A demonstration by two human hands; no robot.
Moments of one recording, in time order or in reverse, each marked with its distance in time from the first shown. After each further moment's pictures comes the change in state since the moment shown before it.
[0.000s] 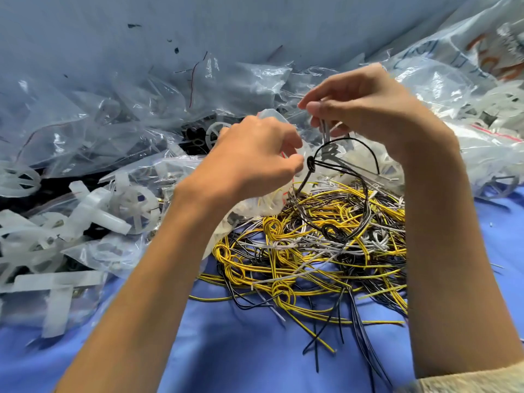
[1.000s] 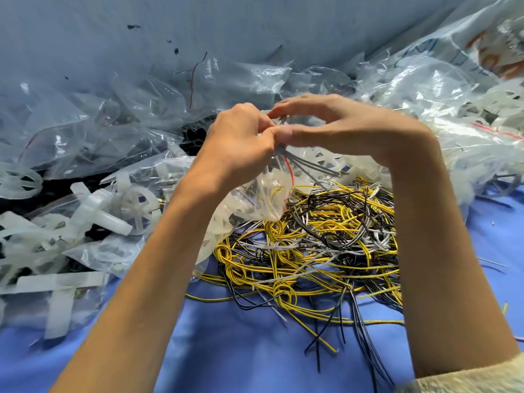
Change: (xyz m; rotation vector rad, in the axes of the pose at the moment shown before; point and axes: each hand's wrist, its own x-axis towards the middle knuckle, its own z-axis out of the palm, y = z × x) left_hand 0.007 -0.013 0.000 -0.174 0.196 -0.143; right_hand 0.001 -0.005 0.011 -0.294 -0.373 -0.014
